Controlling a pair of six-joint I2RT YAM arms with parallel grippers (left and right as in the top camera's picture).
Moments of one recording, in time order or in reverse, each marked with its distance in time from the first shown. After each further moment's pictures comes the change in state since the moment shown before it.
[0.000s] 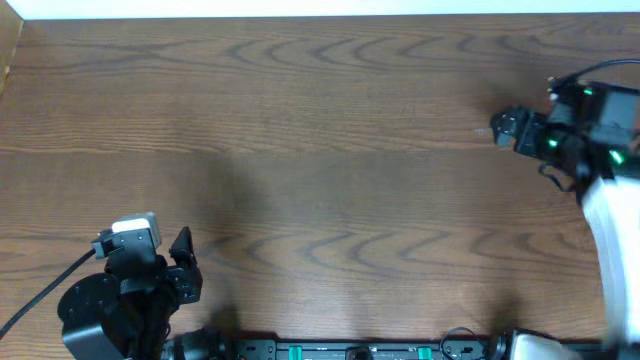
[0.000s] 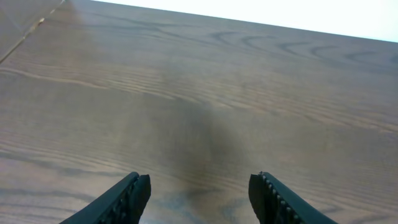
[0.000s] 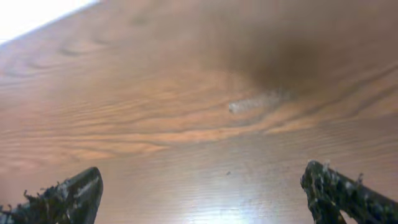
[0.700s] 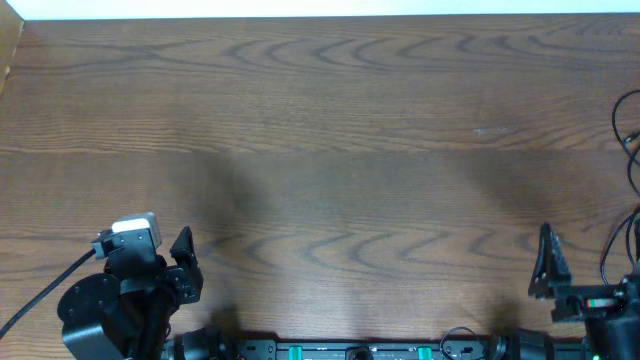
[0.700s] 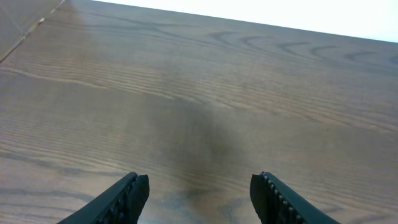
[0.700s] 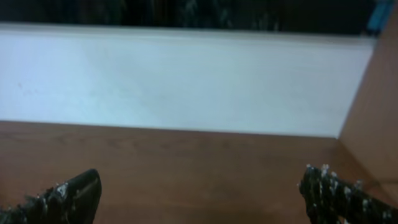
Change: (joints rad) left arm 0.000 0.000 0.000 -0.001 0.000 -0.001; right arm 0.003 -1.023 0.008 -0.293 0.100 -0.185
